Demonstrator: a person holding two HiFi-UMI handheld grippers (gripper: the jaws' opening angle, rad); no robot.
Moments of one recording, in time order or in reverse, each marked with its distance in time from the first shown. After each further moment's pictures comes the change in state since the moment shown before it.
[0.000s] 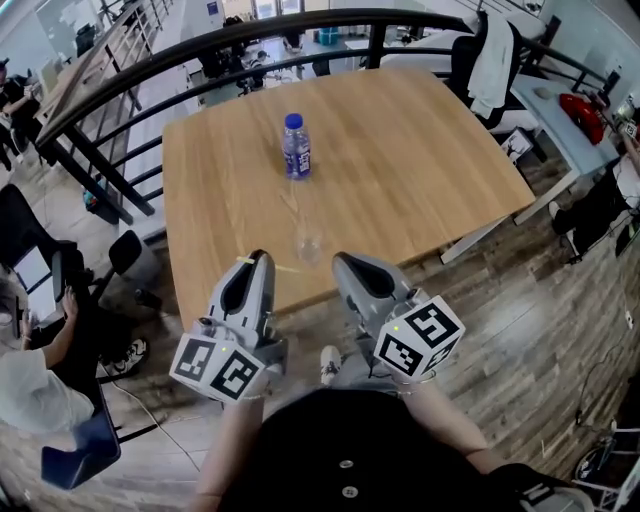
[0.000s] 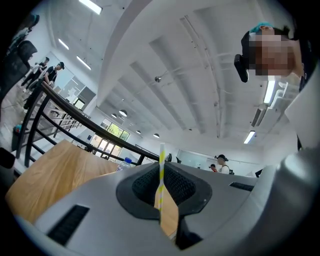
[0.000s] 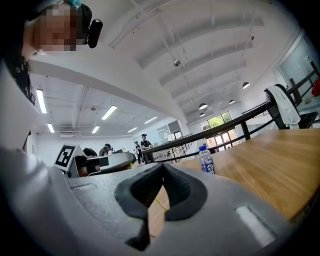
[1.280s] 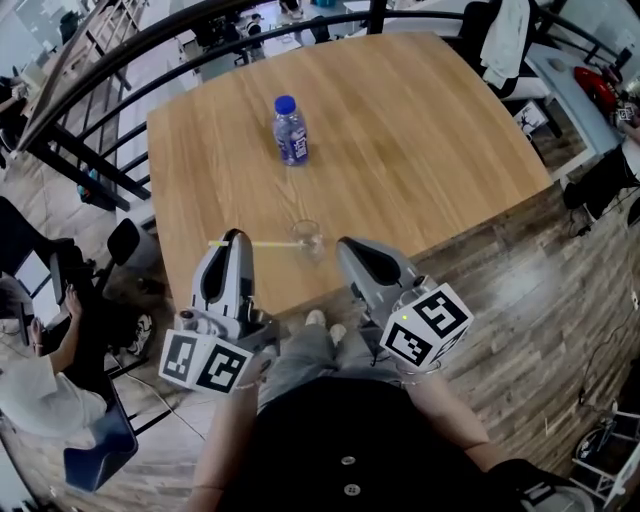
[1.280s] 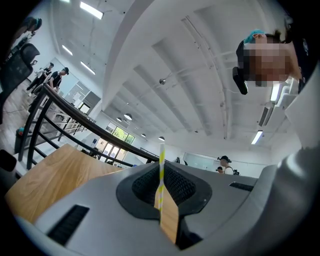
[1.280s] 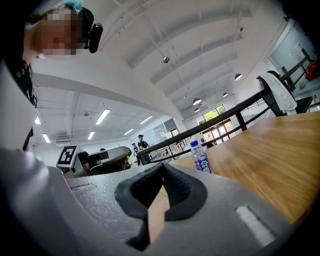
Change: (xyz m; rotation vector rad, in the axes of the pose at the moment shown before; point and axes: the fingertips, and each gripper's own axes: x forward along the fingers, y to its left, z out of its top) left arm 0.058 0.054 0.018 0.002 -0.040 0.073; right arm 0.045 -0.062 -0.007 0.099 0.017 -0.023
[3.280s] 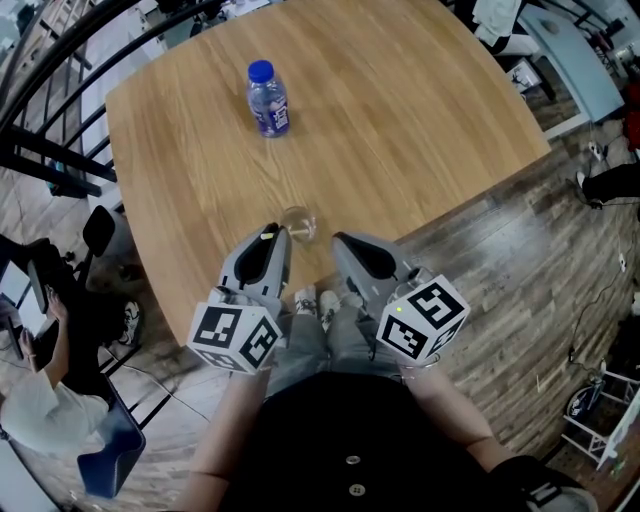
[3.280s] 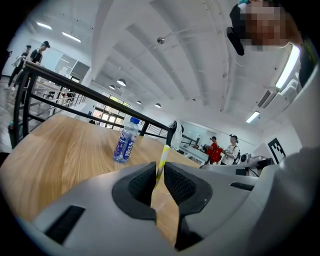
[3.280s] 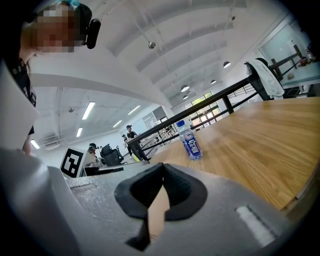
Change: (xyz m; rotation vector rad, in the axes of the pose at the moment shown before) left arm 0.047 0.021 -0.140 0.023 0.424 -0.078; right arm 0.019 -0.042 -0.056 0.098 0.154 -0.112
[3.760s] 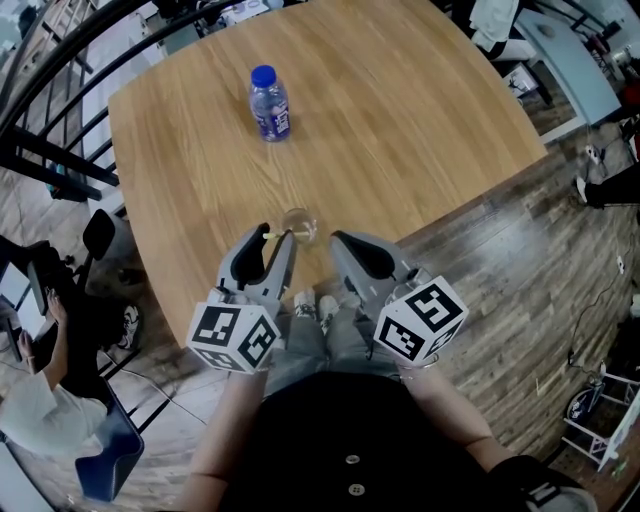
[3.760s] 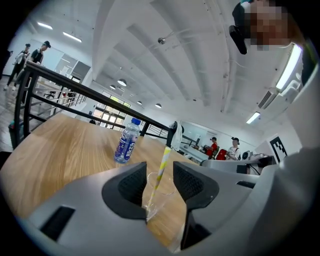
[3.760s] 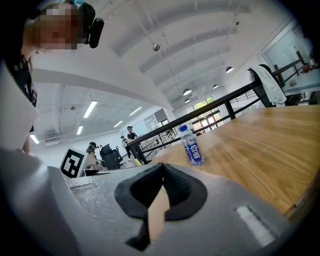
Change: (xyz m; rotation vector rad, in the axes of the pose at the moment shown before) left arm -0.006 0.003 0.003 -0.007 0.000 0.004; right arm 0.001 0.010 0.011 -0.042 -0.031 -0.001
